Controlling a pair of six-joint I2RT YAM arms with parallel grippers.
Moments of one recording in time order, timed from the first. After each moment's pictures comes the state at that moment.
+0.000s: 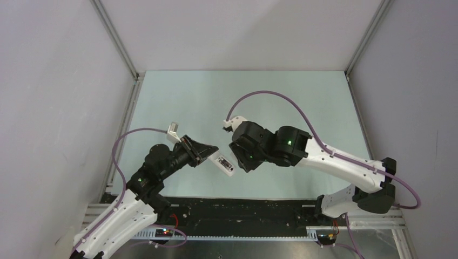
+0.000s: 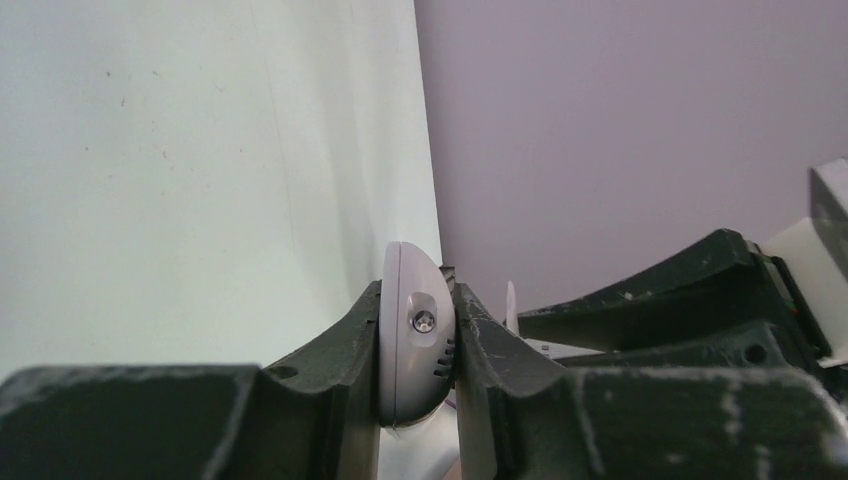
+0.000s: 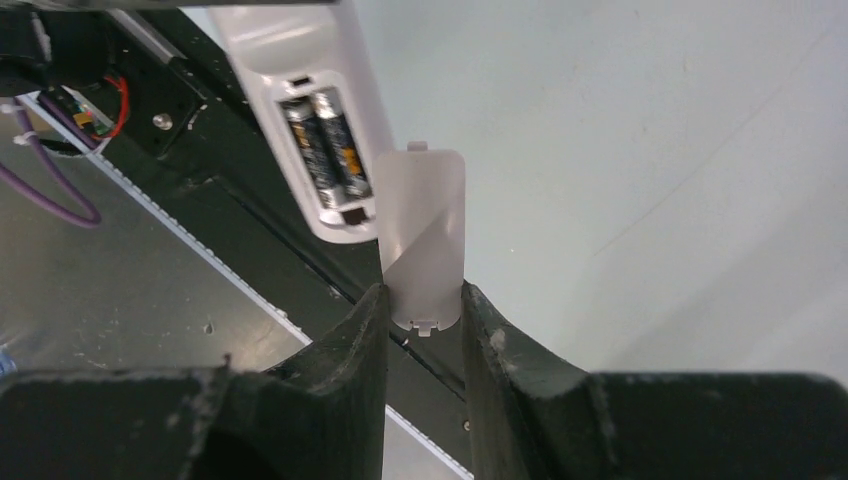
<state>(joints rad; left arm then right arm) -0.64 0.53 0.46 -0.13 0.17 -1.21 1.21 1.40 1.55 -1.11 0.20 0.43</state>
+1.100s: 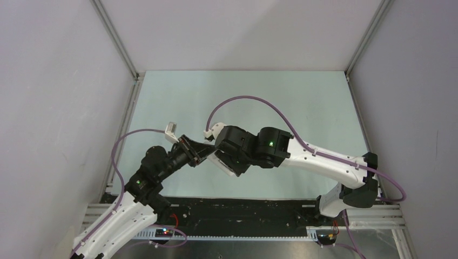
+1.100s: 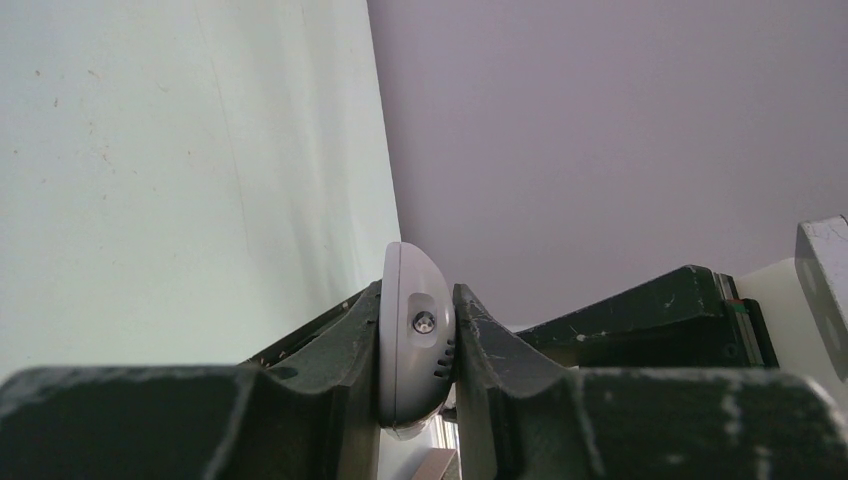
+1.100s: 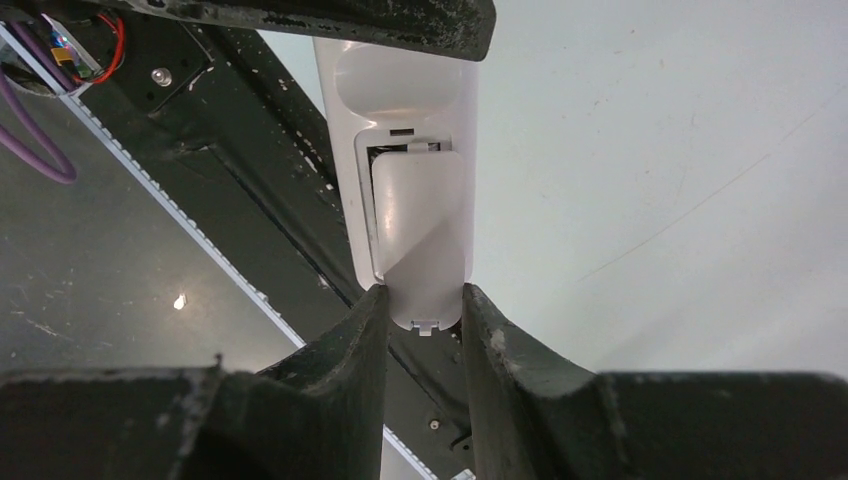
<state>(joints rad) -0.64 0.49 0.45 -0.08 0.20 -1.27 1.29 1.56 1.73 -1.17 0.20 0.30</state>
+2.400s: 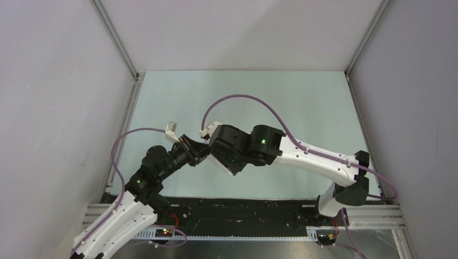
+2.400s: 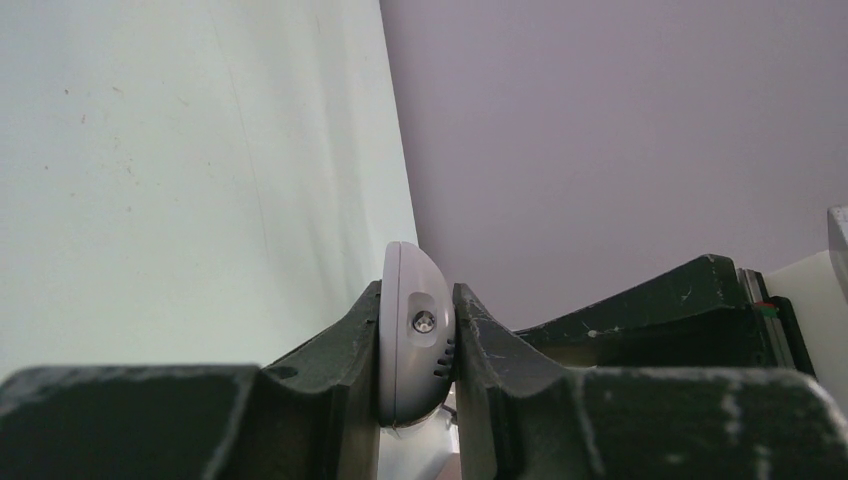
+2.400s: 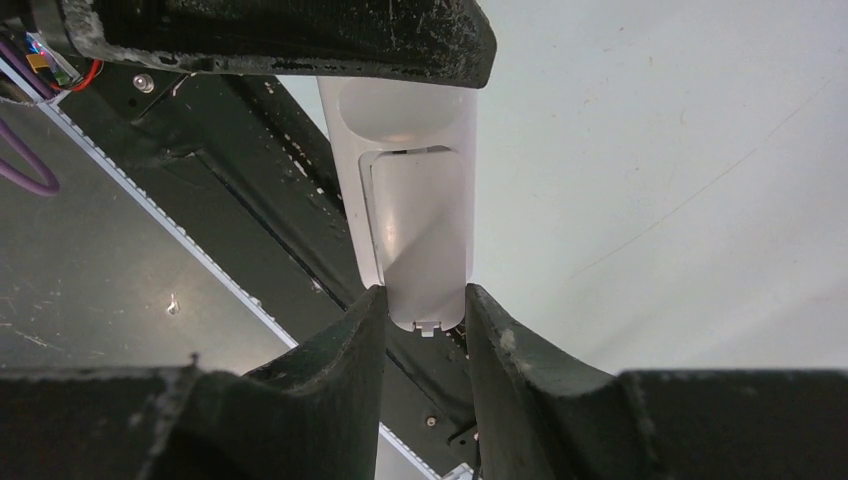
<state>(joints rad) -0.64 0.50 0.45 -0.08 0.18 -1.22 1.29 1.63 1.81 -1.22 0.22 0.31</state>
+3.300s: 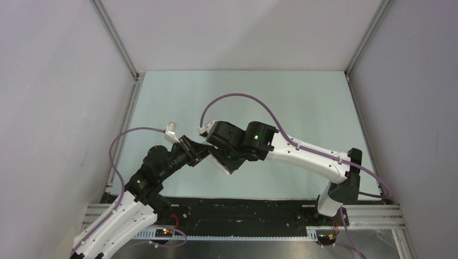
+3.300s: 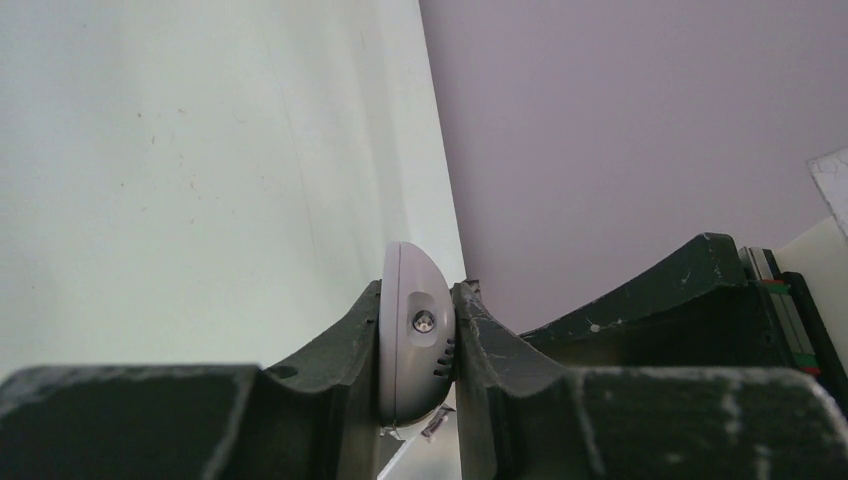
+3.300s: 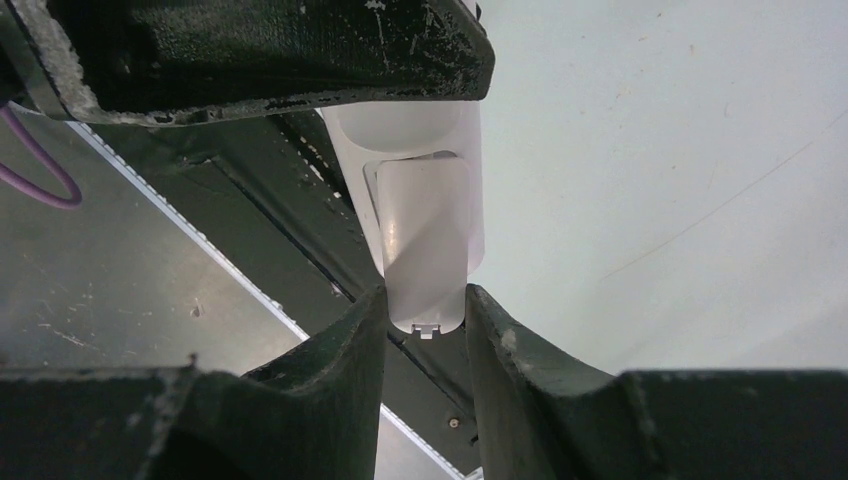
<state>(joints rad) -0.64 0.50 0.45 -0.12 0.14 -1.13 1.25 1.68 1.81 -1.20 0.15 0.33</state>
